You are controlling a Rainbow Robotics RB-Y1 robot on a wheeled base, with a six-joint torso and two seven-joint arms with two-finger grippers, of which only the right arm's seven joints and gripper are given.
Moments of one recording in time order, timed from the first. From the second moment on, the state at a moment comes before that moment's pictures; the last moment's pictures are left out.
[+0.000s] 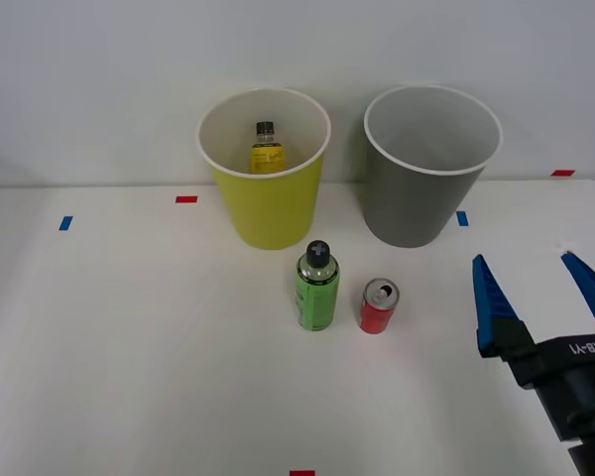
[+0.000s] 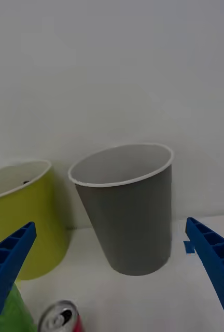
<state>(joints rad) 0.81 -0.37 0.16 -2.50 -0.40 -0.09 1.58</state>
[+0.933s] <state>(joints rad) 1.11 -0.34 0.09 -2.32 -0.35 -0.24 1.66</state>
